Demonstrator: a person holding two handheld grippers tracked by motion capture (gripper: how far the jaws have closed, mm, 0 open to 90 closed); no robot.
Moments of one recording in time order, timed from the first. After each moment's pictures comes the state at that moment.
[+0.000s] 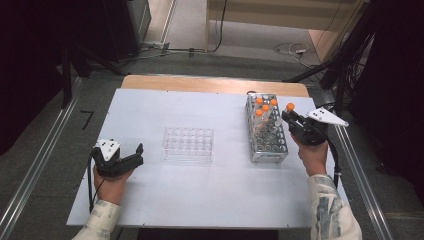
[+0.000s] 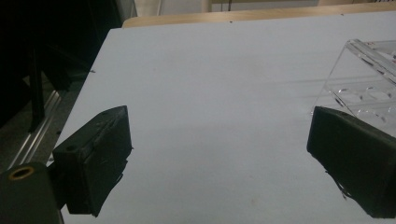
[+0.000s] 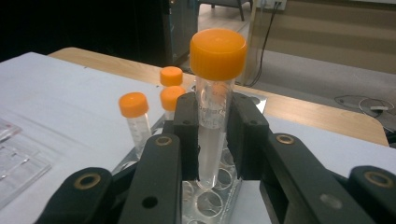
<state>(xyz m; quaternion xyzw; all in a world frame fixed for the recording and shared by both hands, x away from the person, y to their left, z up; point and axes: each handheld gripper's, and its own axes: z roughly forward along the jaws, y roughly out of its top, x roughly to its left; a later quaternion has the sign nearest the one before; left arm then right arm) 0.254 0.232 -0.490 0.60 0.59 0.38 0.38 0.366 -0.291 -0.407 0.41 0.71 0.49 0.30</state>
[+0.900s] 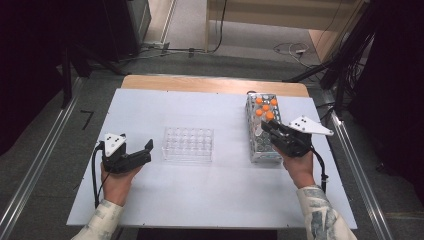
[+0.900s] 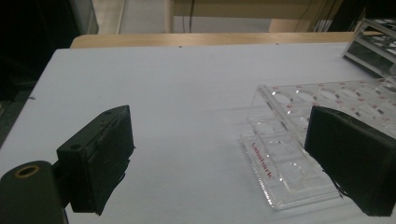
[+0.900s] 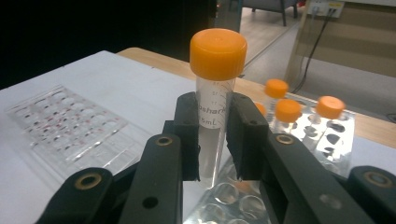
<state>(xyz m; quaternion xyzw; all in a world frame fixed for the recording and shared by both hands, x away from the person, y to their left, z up) 0.256 0.209 -0.460 0.62 0.56 0.33 0.45 0.326 -0.237 -0.398 0.35 0.74 0.52 0.25</state>
